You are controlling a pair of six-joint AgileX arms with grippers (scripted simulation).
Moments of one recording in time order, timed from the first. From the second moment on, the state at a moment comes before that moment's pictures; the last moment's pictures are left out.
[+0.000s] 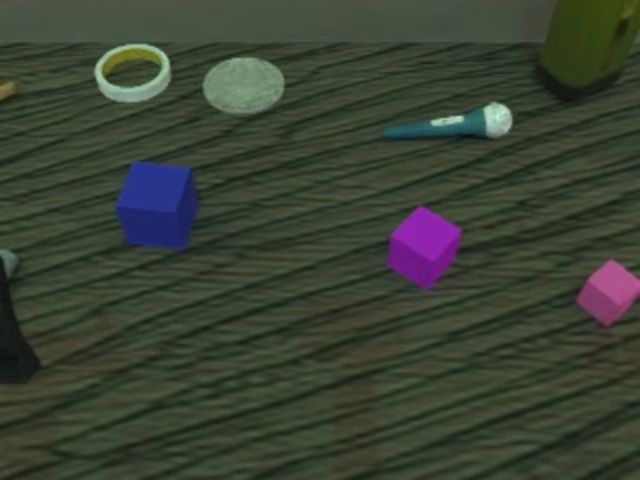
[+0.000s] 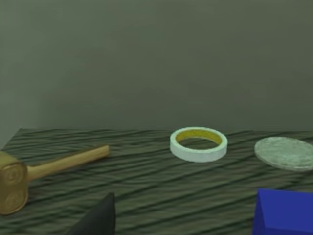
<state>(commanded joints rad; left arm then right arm) 0.00 0.00 0.00 0.00 0.00 0.00 0.00 0.00 0.00 0.00 0.00 0.00</state>
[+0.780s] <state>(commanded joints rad) 0.00 0.00 0.00 0.00 0.00 0.00 0.05 0.69 0.53 -0.40 0.00 -0.21</state>
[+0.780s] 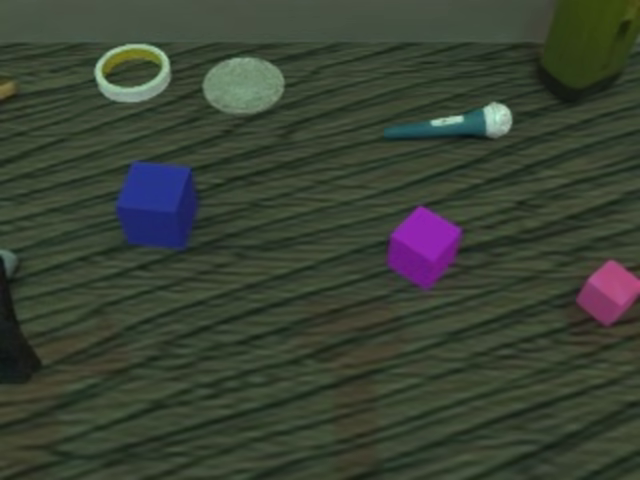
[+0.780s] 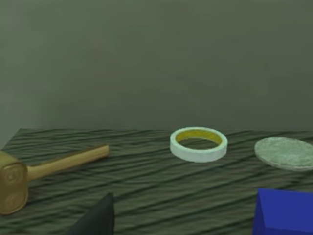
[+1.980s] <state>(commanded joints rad) 0.00 0.00 0.00 0.00 0.00 0.00 0.14 1.91 1.39 -1.05 0.00 -0.55</state>
